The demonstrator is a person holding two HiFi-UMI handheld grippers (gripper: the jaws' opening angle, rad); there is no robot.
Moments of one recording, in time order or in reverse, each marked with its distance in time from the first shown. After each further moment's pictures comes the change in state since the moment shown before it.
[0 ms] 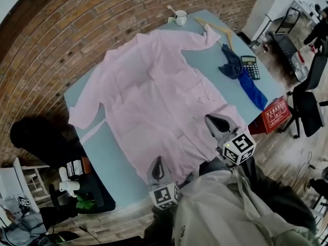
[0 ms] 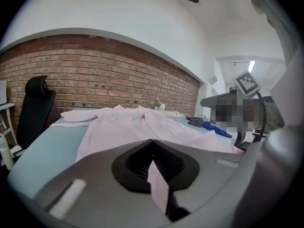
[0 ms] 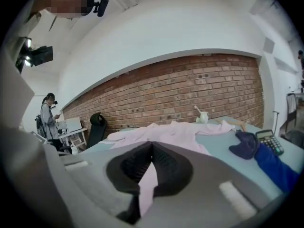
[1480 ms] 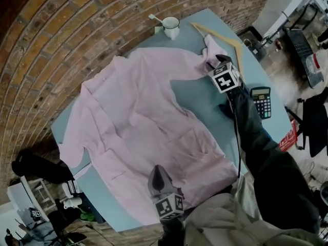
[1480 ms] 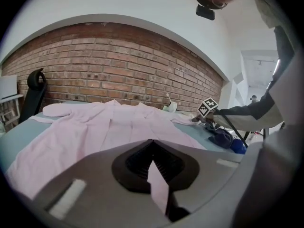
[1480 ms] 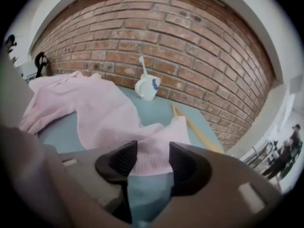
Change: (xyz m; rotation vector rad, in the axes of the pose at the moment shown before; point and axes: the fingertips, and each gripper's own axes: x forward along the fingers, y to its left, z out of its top) left arm 0.200 -0.071 0.049 -0.125 0.044 0.188; right arm 0.265 -0.446 -0.017 -0.286 0.499 -0.328
